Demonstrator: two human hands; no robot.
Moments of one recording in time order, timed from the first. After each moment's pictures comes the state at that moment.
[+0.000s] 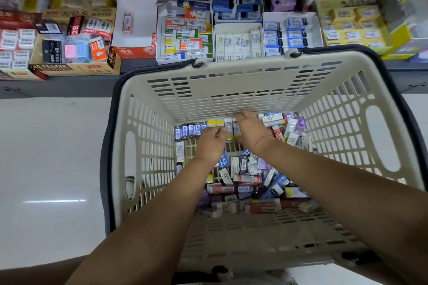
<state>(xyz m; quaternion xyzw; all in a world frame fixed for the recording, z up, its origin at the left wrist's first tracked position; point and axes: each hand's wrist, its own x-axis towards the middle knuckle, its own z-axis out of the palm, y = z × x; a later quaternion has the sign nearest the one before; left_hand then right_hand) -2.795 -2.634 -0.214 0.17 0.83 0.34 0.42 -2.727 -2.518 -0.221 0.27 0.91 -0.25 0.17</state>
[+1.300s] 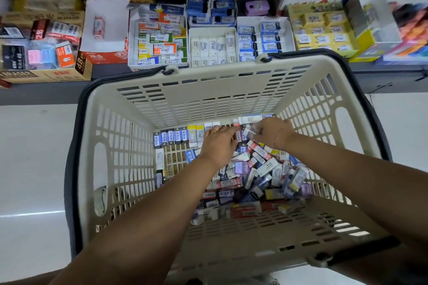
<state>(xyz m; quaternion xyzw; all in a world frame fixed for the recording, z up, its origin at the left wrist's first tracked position) -2.762 -2.588 -0.232 0.48 0.81 0.16 0.29 -2.667 -2.453 -0.186 0.37 0.86 -0.18 0.30</state>
